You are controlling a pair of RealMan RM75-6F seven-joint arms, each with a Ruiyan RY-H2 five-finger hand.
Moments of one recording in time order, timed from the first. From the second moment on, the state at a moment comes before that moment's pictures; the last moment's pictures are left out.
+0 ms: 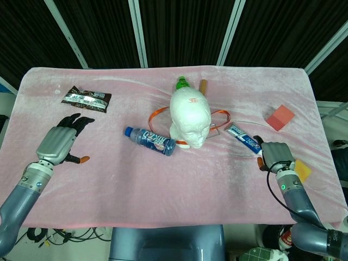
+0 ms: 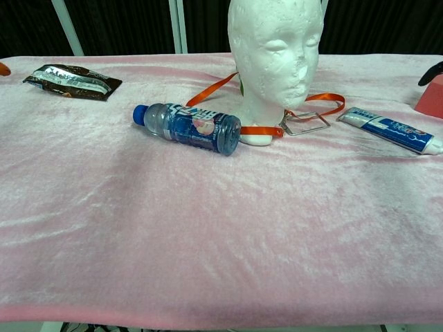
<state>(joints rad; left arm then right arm) -0.61 -0.90 -0.19 -2.03 1.03 1.01 0.27 0.76 -1.03 0.07 -1.94 -0.56 1.04 -0.55</state>
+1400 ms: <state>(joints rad) -0.54 -0.91 -0.13 -2.10 1.18 1.08 0.25 0.85 -1.48 0.11 -1.69 -0.54 1.06 -0.68</state>
